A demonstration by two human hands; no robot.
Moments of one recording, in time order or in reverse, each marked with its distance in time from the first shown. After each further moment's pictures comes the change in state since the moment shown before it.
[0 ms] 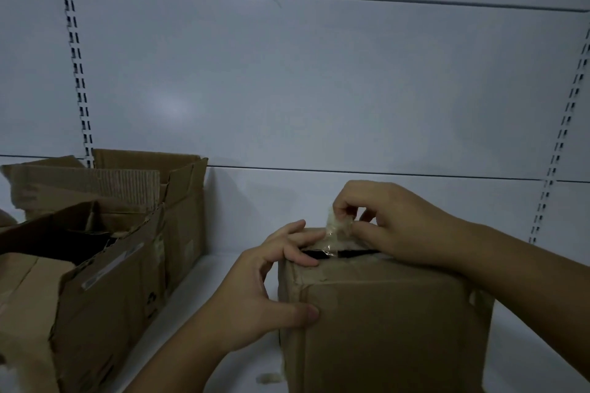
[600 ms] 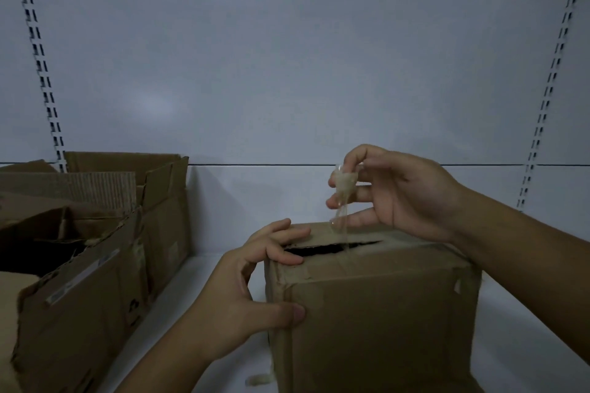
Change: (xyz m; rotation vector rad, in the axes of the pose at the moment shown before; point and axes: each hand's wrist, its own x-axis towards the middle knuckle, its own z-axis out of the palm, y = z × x) left_hand 0.001 0.001 0.002 -0.009 0.033 -0.009; right_hand -0.002 0.008 -0.017 1.389 0.021 0.394
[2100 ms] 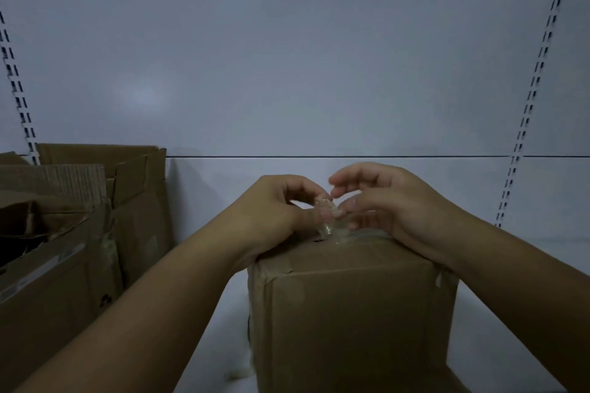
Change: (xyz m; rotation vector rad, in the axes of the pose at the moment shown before) left_hand 0.079 0.050 0.032 0.098 -0.017 -0.396; right_hand -0.026 0.013 -0.003 -0.342 0.289 -0.011
